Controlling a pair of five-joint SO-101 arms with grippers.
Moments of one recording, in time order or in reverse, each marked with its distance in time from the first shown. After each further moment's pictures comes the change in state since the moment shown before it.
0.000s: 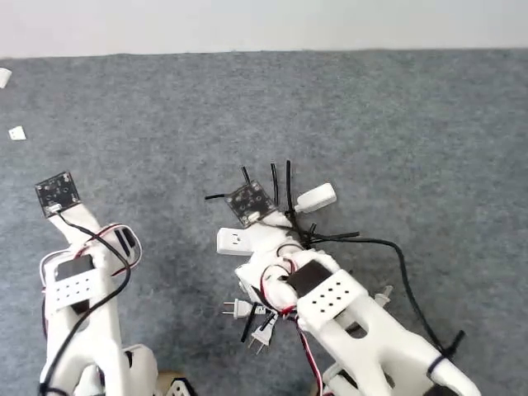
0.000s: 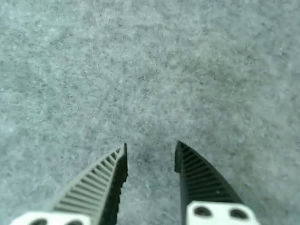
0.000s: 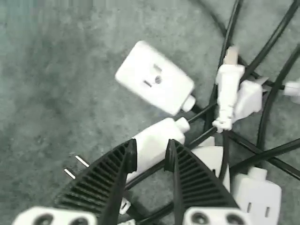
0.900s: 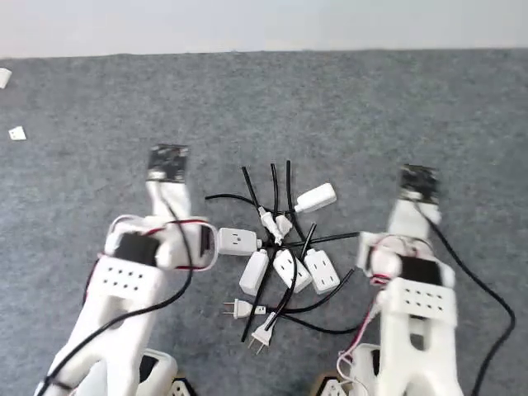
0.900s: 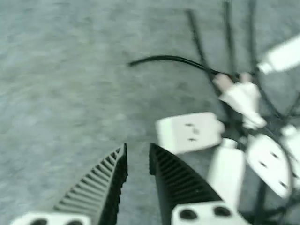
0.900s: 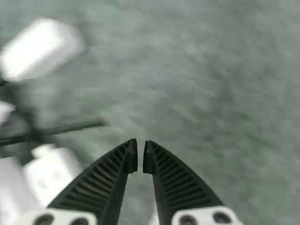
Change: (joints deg) left arm 34.7 -2.8 -15.7 21.5 0.0; right arm 50.8 -12.4 4.7 8.0 4.9
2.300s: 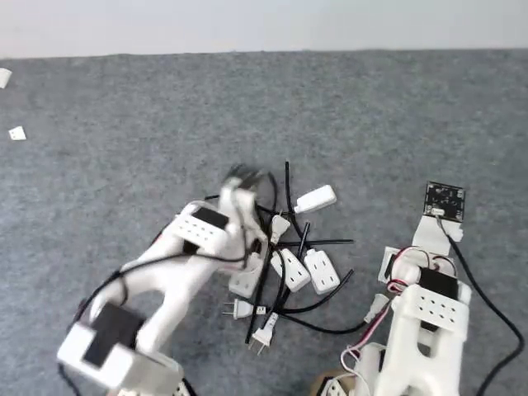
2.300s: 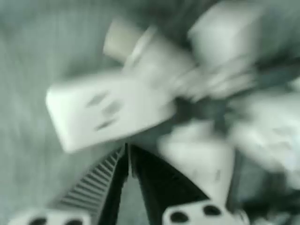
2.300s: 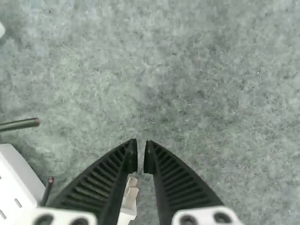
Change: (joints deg) left arm 9.7 37.0 -10.7 -3.1 -0.1; right arm 8.9 -0.4 4.2 -2.3 6.2
